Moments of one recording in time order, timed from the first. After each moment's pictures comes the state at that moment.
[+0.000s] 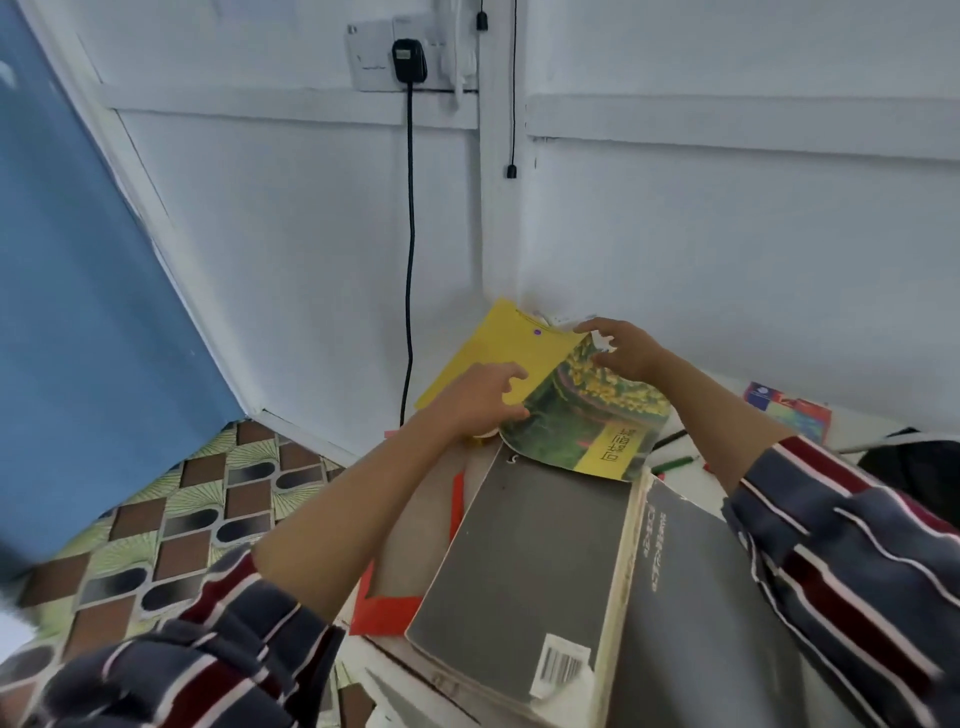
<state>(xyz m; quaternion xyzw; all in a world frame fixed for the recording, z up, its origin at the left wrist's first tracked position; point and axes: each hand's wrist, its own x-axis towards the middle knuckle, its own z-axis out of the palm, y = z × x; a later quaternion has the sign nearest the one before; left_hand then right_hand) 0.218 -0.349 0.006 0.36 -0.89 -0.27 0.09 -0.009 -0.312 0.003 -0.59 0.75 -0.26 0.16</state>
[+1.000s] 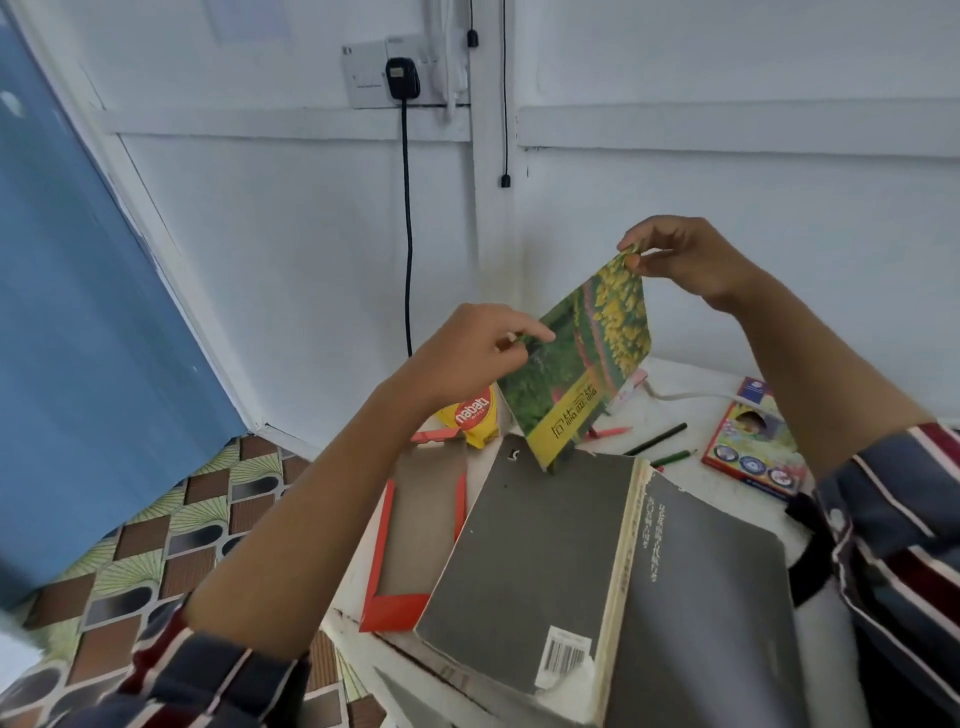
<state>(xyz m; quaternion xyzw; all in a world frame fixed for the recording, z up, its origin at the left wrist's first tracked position) 0.247 -0.312 0.086 0.22 -0.91 -0.27 0.25 -0.029 -0.273 0.105 -0.62 0.60 -0.47 0.18</state>
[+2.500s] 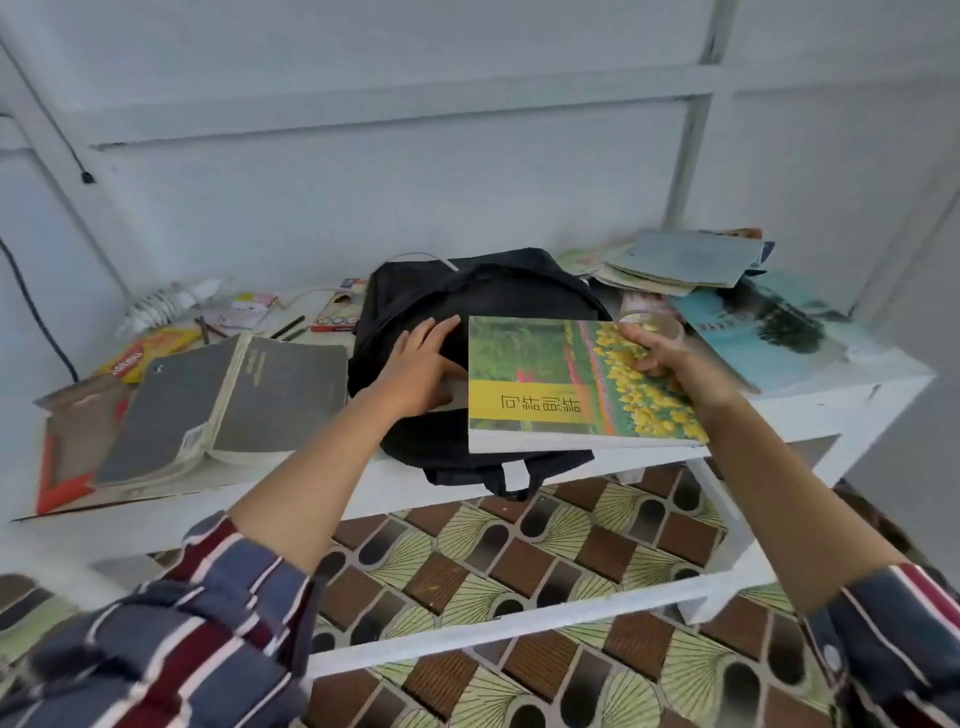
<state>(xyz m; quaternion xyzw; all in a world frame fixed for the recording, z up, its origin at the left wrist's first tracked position) 0.121 0.051 -0.009 0.01 -1.00 -0.04 0.07 0.051 0.351 0.029 -0.12 0.73 -0.64 0.20</state>
